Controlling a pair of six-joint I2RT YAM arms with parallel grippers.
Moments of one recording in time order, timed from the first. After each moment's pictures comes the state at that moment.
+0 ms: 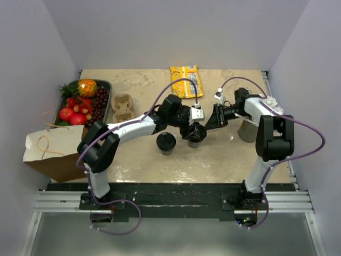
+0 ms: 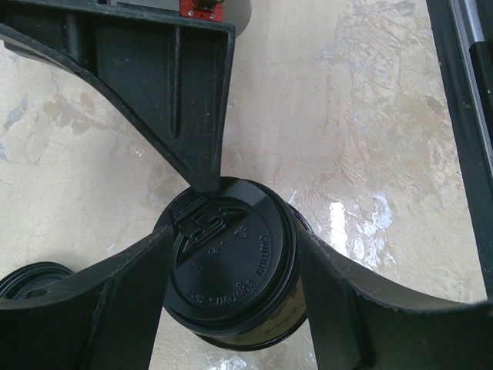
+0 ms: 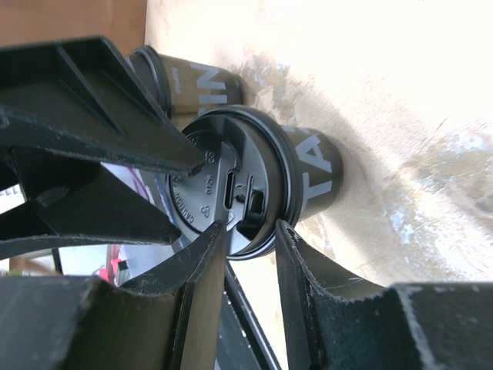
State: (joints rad) left arm -0.76 1.85 1.28 0.03 0.68 0.42; right arm 0.01 1.86 1.29 -0.87 -1.06 -0.27
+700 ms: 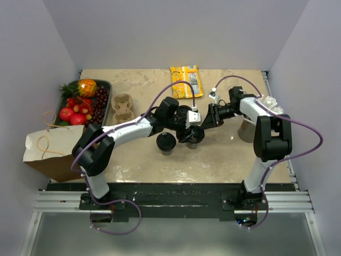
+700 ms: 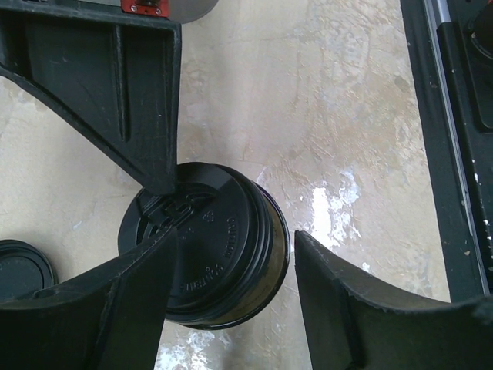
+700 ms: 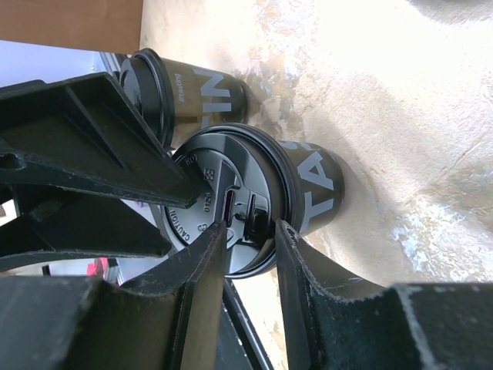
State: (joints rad) left arm -0.76 1.79 1.22 -0.04 0.70 0.43; right arm 0.07 1.86 1.30 -0.80 -1.04 -0.22
